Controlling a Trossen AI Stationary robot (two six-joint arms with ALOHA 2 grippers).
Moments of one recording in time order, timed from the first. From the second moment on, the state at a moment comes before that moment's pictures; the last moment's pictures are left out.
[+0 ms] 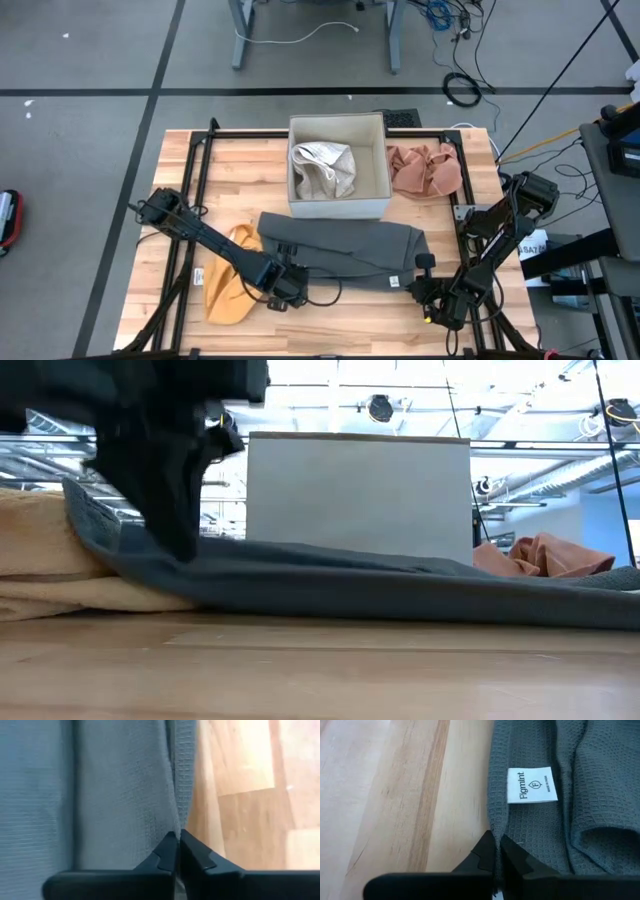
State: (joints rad) left arm -0.50 1.86 1.30 -0.78 -0.26 -0.27; right arm 1.05 1.55 0.60 -0.32 0.57 0.88
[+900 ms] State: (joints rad) left arm -0.59 1.86 1.57 -1.14 -0.28 -0.20; right arm 1.07 1.55 0.60 -0.32 0.48 0.92
